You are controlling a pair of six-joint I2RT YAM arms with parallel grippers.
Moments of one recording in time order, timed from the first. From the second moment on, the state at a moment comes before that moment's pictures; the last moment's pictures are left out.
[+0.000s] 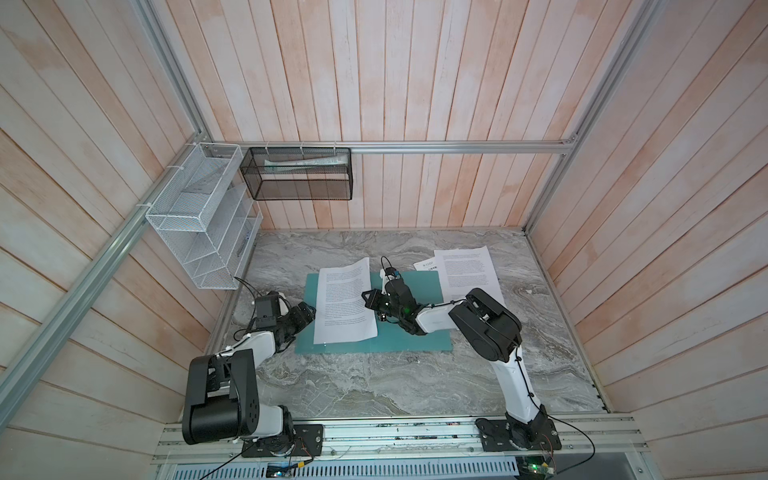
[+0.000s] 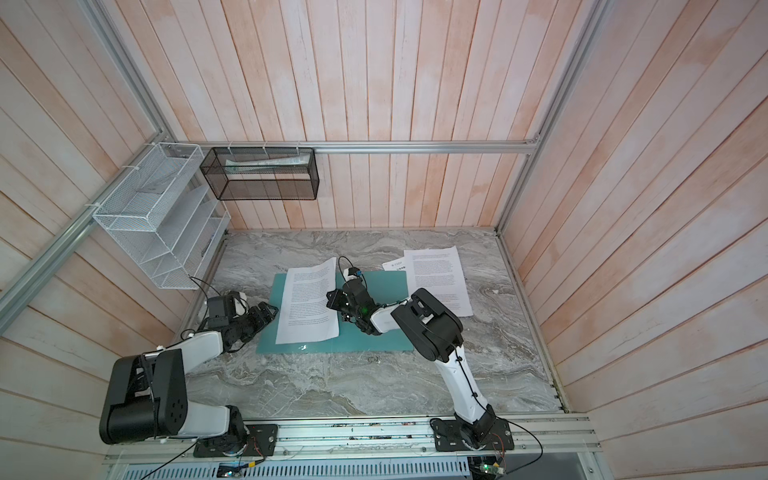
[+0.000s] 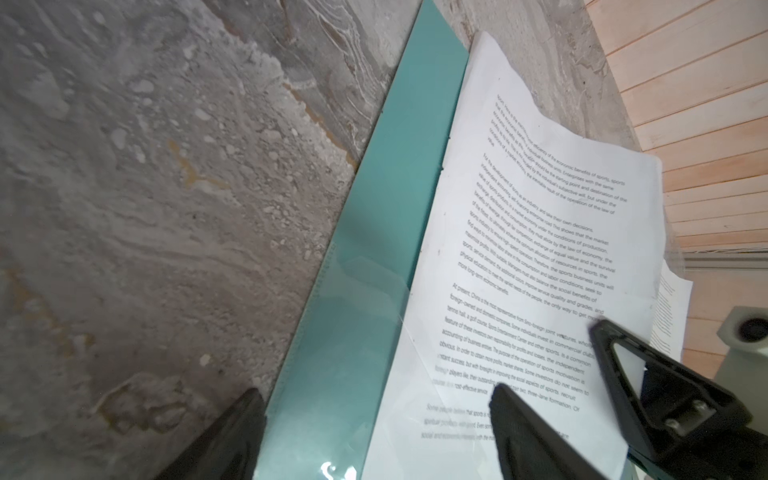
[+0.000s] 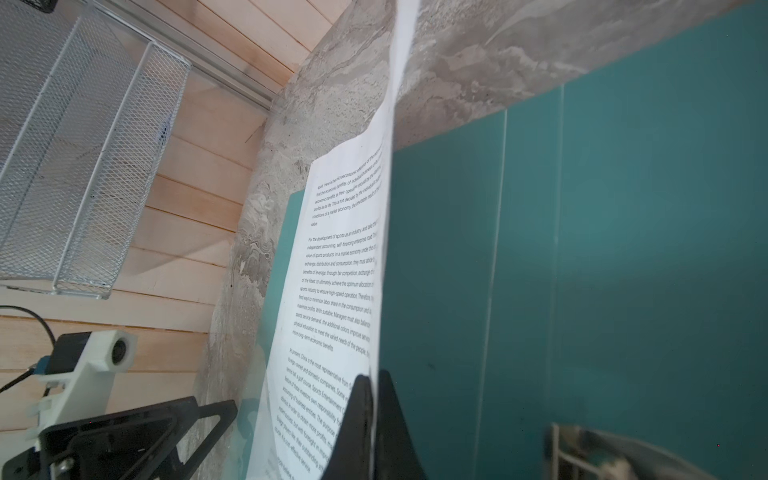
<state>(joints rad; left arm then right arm) 0.15 1.42 0.52 0.04 0.39 -0.54 0.81 2.21 1.19 0.62 -0.10 0.96</state>
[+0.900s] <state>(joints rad) 0.15 1.43 0.52 0.05 0.39 -0.54 0.87 2.23 1.28 0.50 -0.01 1.13</state>
